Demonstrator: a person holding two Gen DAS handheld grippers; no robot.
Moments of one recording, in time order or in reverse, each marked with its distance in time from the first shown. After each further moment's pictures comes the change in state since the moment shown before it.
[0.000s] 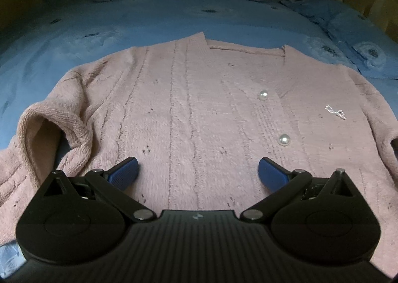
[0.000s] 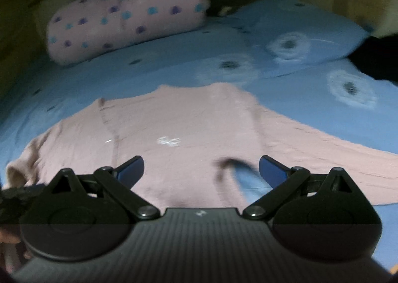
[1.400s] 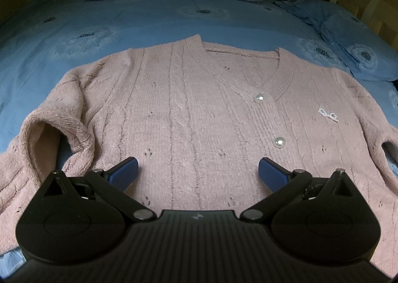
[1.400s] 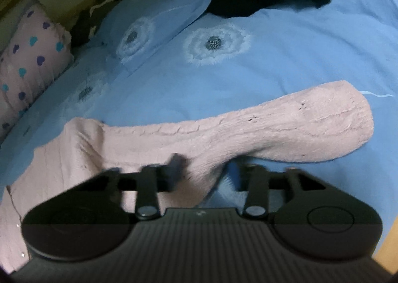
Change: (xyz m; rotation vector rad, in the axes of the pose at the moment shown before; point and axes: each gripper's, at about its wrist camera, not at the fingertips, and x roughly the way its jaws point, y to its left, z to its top) left arm -0.008 0.006 0.006 -0.001 0.013 -0.040; right arm 0.040 -0.146 -0.026 0.510 -0.018 -0.309
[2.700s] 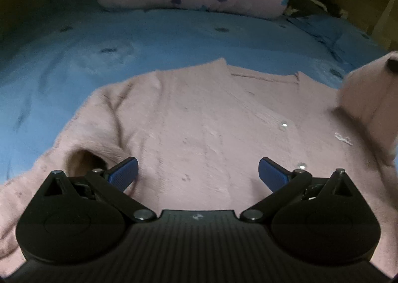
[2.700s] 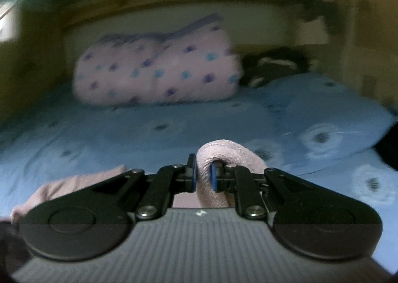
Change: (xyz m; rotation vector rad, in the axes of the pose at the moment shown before) left arm -0.016 0.032 0.018 -0.030 -0.065 0.052; right arm -0.093 0.200 -0.022 -0.650 -0.257 0.511
